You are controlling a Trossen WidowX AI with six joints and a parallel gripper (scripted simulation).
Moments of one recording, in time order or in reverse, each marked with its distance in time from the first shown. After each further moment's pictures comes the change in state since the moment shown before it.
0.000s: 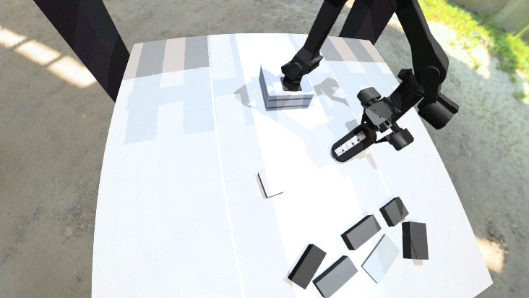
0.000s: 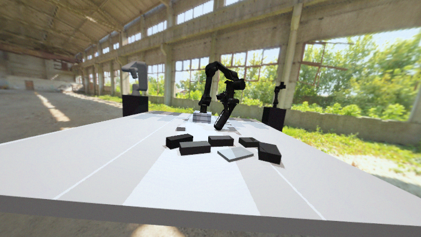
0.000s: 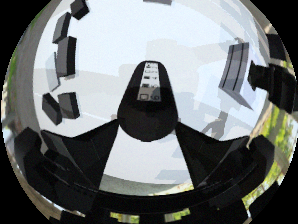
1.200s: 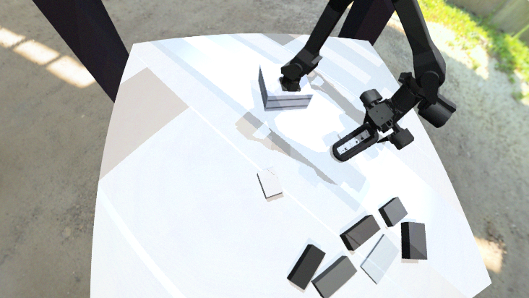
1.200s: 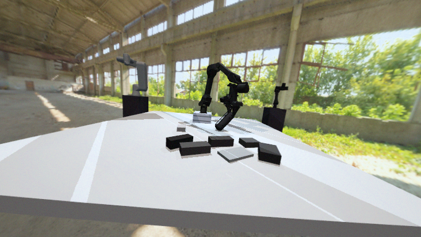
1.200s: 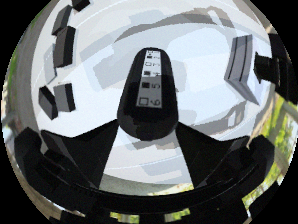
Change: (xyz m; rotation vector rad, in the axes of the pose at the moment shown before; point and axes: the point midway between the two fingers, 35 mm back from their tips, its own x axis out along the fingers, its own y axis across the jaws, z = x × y) arm 0.014 -0.001 -0.027 -0.005 0.010 0.003
